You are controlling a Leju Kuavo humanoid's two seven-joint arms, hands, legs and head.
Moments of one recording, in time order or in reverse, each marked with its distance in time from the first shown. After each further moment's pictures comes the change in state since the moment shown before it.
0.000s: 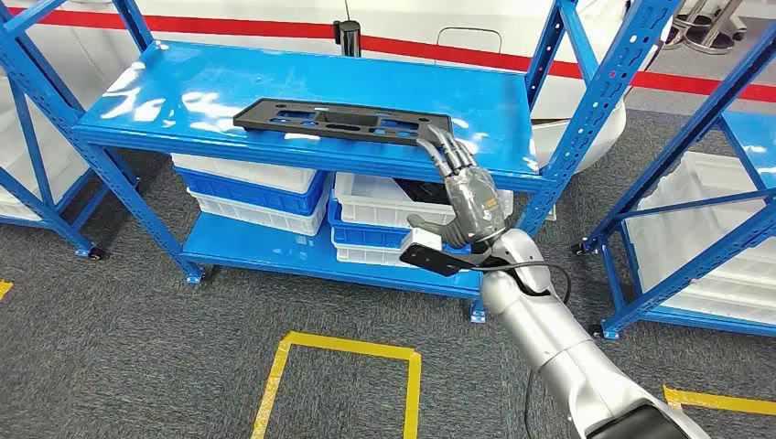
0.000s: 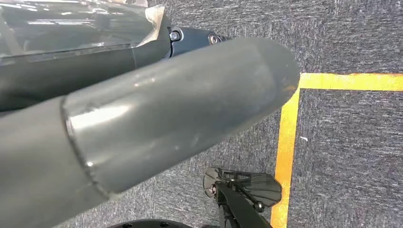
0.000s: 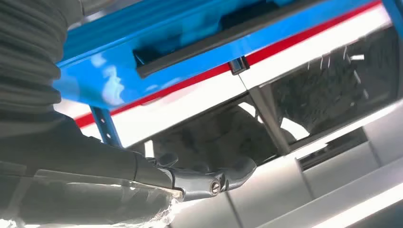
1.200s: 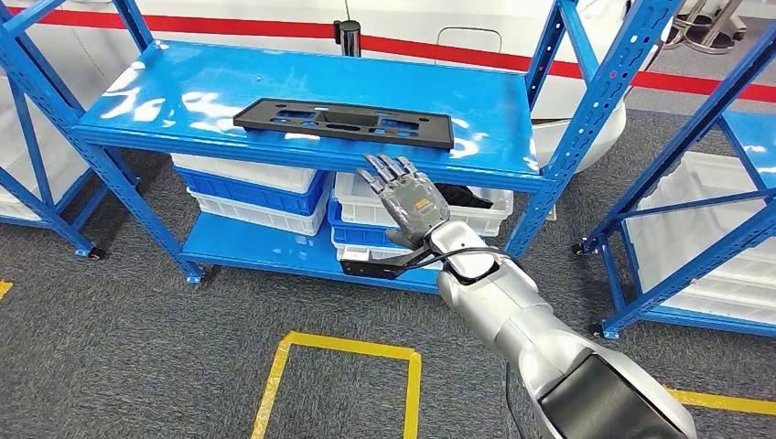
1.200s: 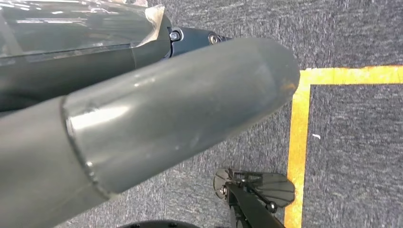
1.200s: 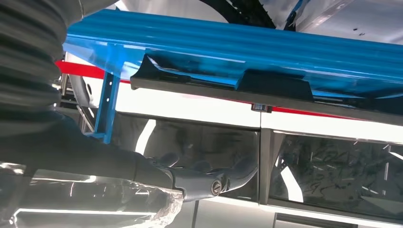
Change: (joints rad) left arm -0.004 0.001 0.000 0.002 -0.042 -0.004 0.053; right arm -0.204 0.174 0.202 0.429 0.369 0.010 0.275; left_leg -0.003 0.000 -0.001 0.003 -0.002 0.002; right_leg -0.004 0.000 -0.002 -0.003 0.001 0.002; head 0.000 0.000
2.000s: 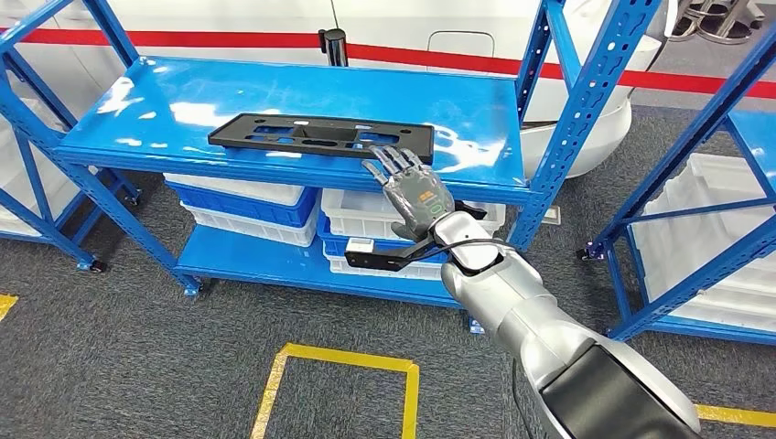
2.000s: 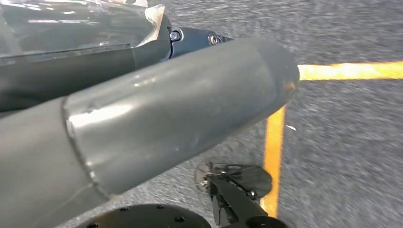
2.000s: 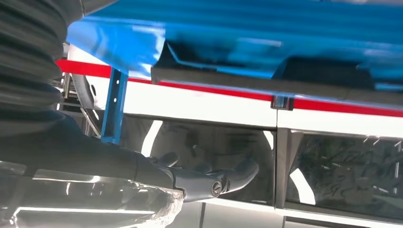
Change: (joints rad) left arm -0.011 -0.003 0.001 0.003 0.002 0.012 -0.012; right arm -0.040 0.006 0.002 0.044 -0.003 0.000 -0.009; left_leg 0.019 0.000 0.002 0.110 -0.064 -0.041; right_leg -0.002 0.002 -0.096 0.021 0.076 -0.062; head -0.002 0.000
